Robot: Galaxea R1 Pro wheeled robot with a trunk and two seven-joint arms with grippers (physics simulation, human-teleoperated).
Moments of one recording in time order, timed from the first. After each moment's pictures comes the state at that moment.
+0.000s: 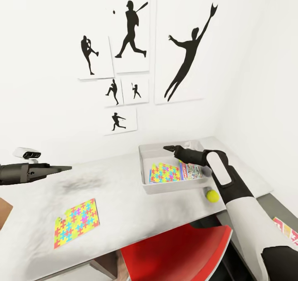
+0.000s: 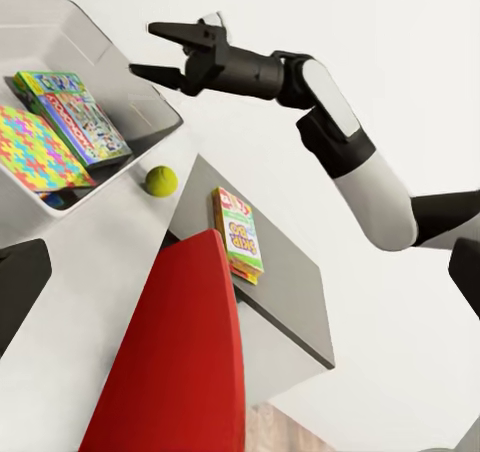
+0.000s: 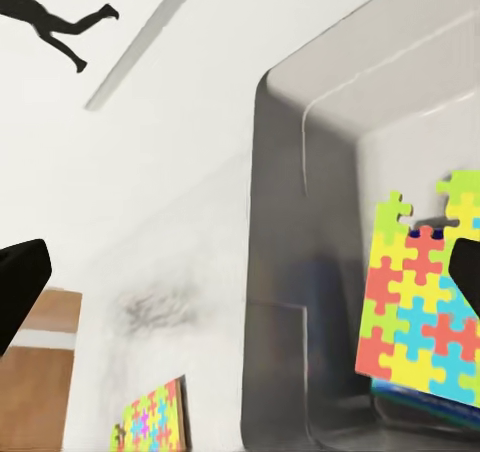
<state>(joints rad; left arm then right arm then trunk) -0.63 0.68 0.09 -1.35 0.46 1.04 -1.57 -0.91 -0.06 0.11 -1.03 -0.92 0.87 0.06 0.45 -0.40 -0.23</state>
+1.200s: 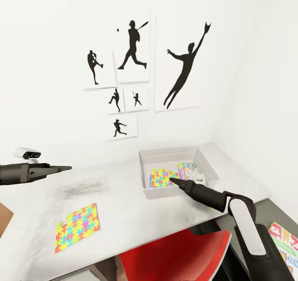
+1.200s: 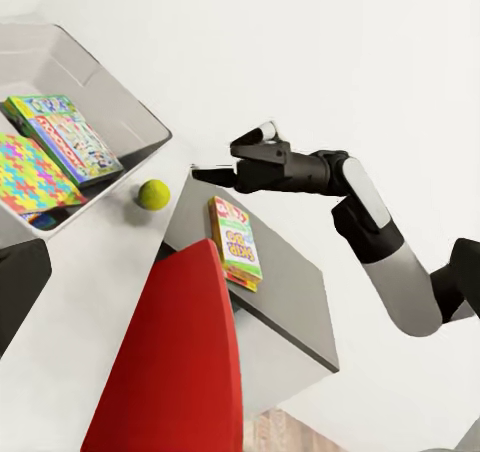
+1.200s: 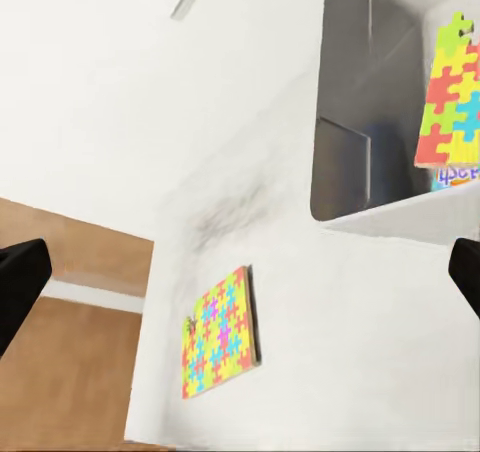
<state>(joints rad) -0.63 0.68 0.09 -1.35 0.46 1.04 -1.57 -0.39 -0.06 -0.04 -1.58 -0.95 1.01 0.15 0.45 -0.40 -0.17</state>
